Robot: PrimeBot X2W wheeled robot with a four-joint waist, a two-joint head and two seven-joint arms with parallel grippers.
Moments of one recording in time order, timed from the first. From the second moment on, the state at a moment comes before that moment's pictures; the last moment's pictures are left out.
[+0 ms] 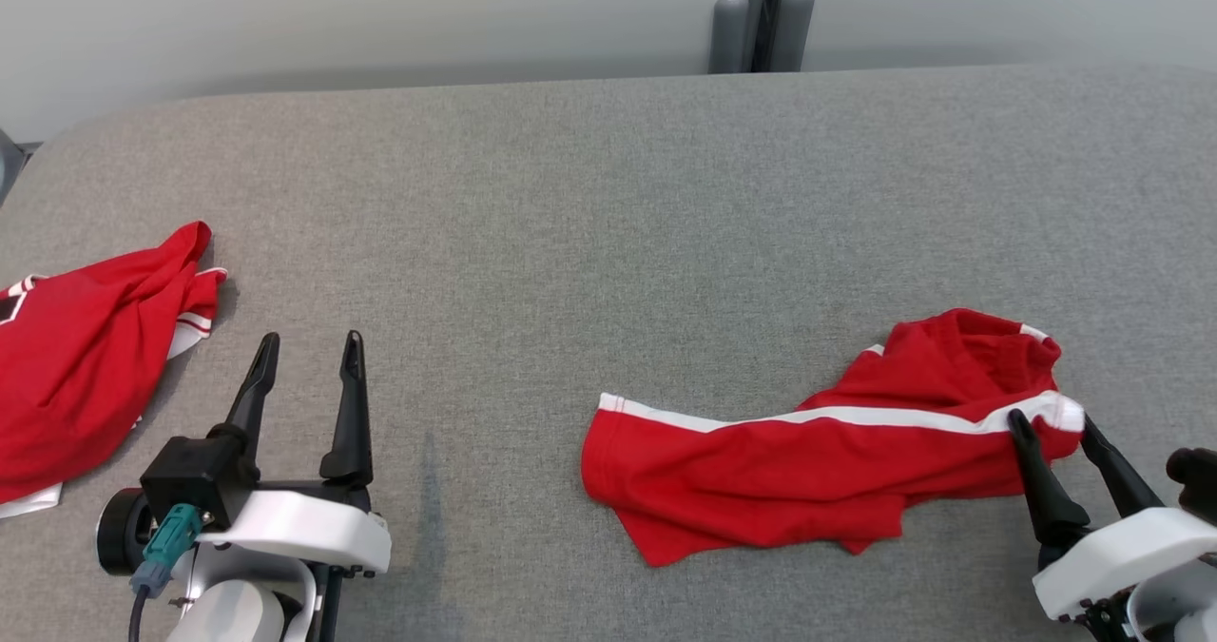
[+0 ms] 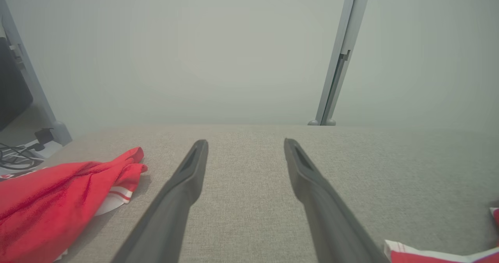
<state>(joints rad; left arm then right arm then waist) -0.16 0.33 -0.39 0.09 -0.54 0.30 -0.26 -0.10 -0.27 0.10 0.31 0.55 0.13 -0.09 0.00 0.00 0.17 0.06</state>
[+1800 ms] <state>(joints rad) -0.35 0.23 -0.65 0.41 -0.67 0.05 0.12 -0.04 -0.12 0.03 -0.06 0.32 0.13 -0.05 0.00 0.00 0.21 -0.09</state>
